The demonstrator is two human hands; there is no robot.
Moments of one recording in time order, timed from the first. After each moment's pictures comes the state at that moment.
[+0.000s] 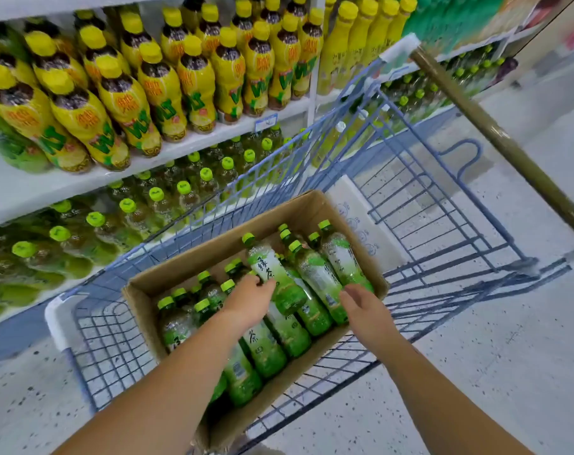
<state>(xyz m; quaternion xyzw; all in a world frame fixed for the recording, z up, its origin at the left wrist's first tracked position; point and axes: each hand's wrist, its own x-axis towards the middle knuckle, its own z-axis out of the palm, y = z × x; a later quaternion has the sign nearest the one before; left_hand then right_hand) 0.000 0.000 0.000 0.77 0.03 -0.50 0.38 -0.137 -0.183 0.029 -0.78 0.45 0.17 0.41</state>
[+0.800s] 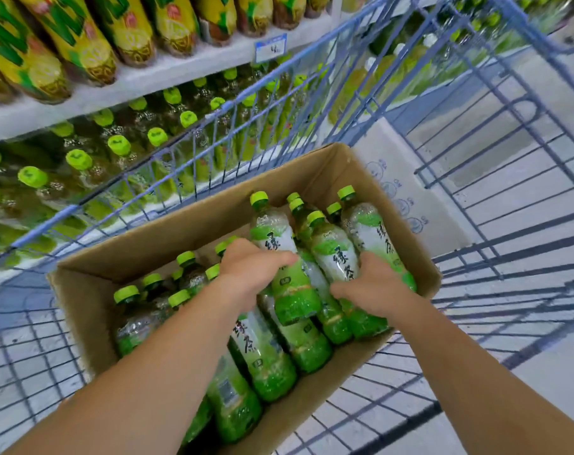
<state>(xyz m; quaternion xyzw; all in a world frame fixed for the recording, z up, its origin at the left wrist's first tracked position) 0.026 -0.044 -0.115 0.76 0.17 -0.42 0.47 -0.082 -0.221 -0.079 -0.81 0.41 0.28 0.32</state>
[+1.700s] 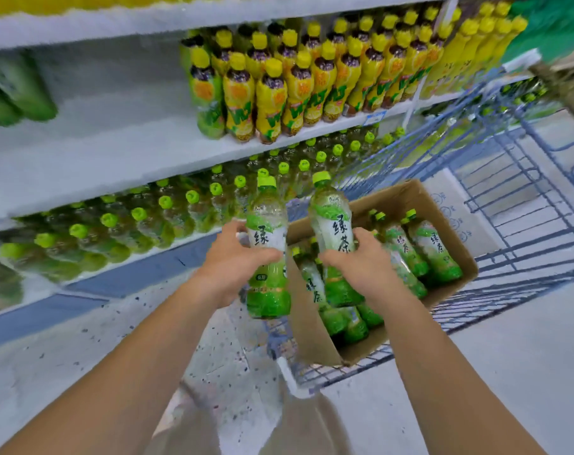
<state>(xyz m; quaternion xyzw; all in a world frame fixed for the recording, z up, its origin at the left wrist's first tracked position) 0.032 0.288 0.062 0.72 0.12 -0.34 0.59 -0.052 0.082 0.097 -0.80 0.35 0.08 0.48</state>
